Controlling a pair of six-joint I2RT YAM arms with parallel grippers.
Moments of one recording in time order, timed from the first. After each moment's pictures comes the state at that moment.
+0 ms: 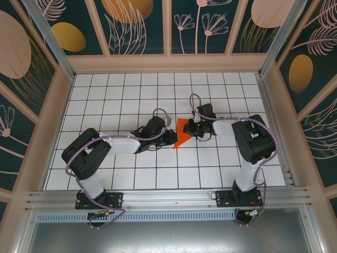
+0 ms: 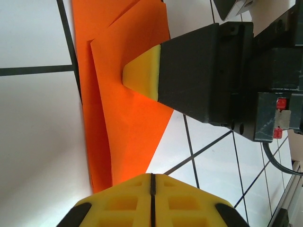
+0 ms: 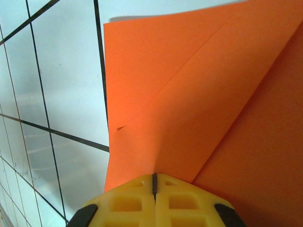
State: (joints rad) left arm -0.79 1.74 0.81 0.24 0.27 -0.87; right arm 0.42 1.83 0.87 -0.02 -0.49 0.67
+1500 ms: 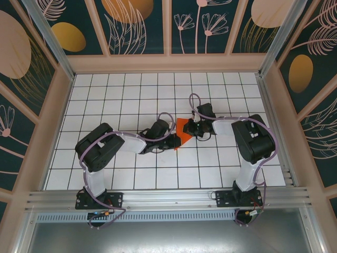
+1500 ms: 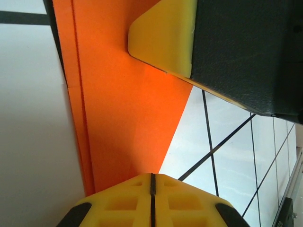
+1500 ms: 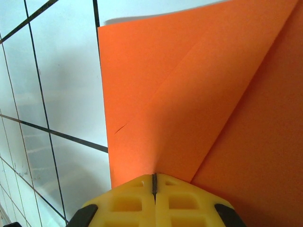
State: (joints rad) left arm -0.80 1.89 0.84 0.32 0.35 -0.89; right arm 0.43 1.83 0.88 -0.03 -0.49 0.67
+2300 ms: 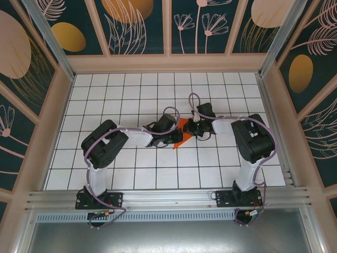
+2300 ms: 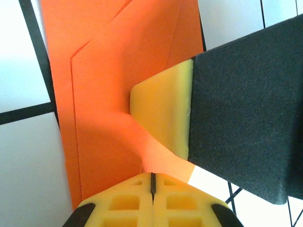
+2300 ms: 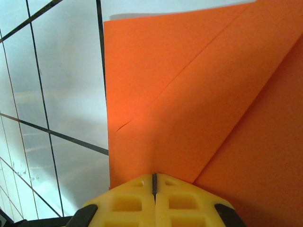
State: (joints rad) left arm -0.80 1.97 1.02 0.15 0.25 -0.79; right arm 0.42 1.84 0.89 -0.04 -0.49 0.65
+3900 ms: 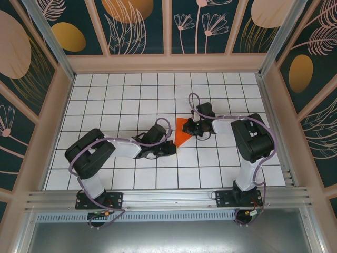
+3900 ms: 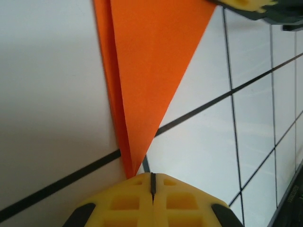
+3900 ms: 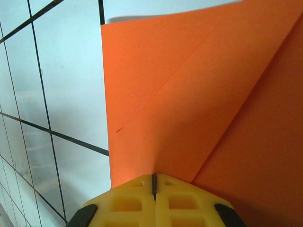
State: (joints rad) left arm -0.83 1.75 0.74 0.19 0.34 -0.84; right arm 0.43 1.85 0.90 -0.04 -0.50 0.65
